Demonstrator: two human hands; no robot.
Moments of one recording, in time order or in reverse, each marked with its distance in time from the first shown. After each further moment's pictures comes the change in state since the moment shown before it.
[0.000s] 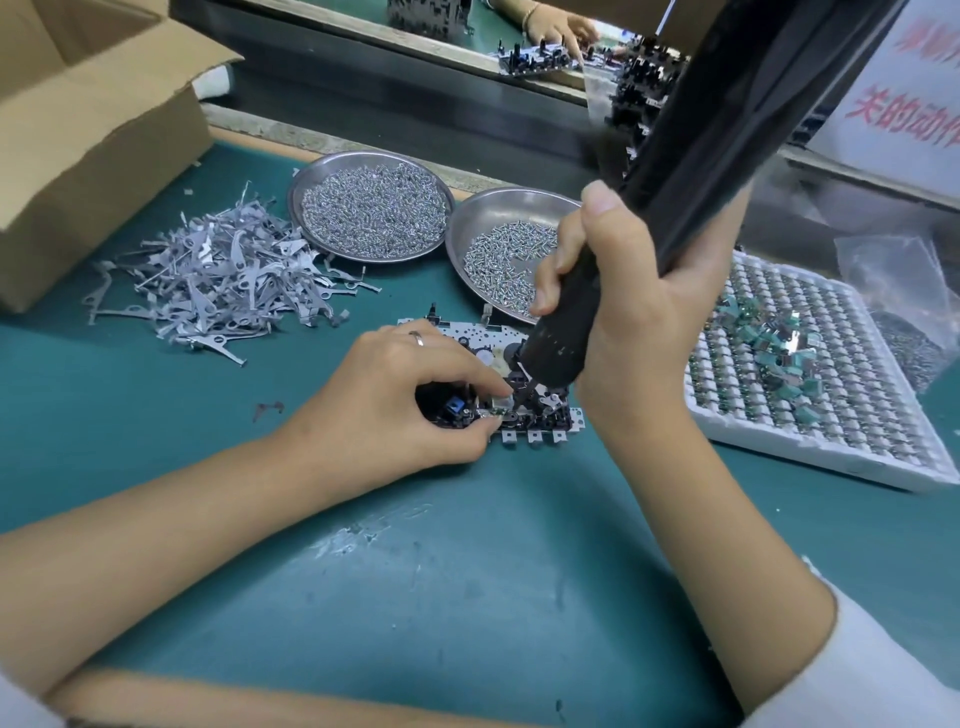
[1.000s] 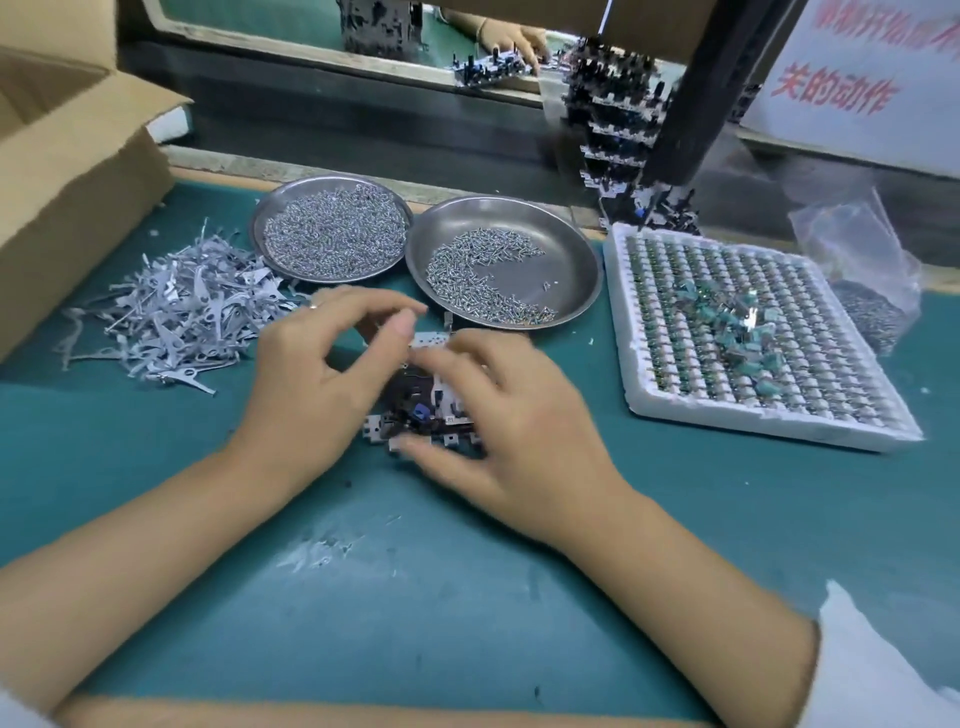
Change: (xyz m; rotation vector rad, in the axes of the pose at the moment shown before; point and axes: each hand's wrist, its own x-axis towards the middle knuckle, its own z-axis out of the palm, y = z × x) left_hand 0.008 -0.003 -0.006 -0.066 0.328 -0.091; right_hand -0.052 0.016 -0.038 -1.139 -0.603 -0.305
